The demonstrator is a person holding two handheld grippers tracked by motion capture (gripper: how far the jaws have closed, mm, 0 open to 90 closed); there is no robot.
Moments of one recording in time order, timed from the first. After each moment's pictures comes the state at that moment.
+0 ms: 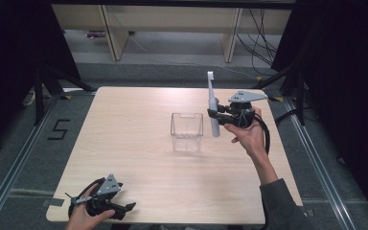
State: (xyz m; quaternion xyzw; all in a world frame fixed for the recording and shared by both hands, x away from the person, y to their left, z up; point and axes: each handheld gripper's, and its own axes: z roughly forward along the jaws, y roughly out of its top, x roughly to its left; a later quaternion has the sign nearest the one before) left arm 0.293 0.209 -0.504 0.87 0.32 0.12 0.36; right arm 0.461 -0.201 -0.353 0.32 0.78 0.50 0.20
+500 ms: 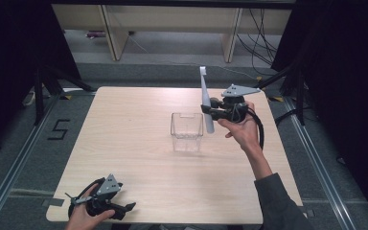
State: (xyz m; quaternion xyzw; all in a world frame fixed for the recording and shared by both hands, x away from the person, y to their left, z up) left arm 0.293 0.209 -0.505 0.87 0.32 0.12 0.35; right arm 0.472 -0.183 -0.344 0.31 0.79 0.50 0.19
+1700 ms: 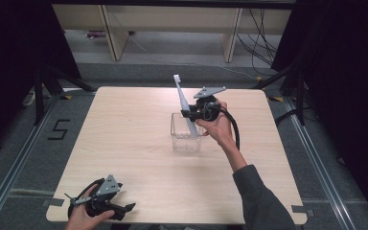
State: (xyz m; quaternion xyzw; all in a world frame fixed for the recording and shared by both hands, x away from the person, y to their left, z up) left arm 0.292 0.211 -0.504 0.87 0.32 0.12 0.35; right arm 0.507 -0.122 -0.382 0.30 0.83 0.45 0.15
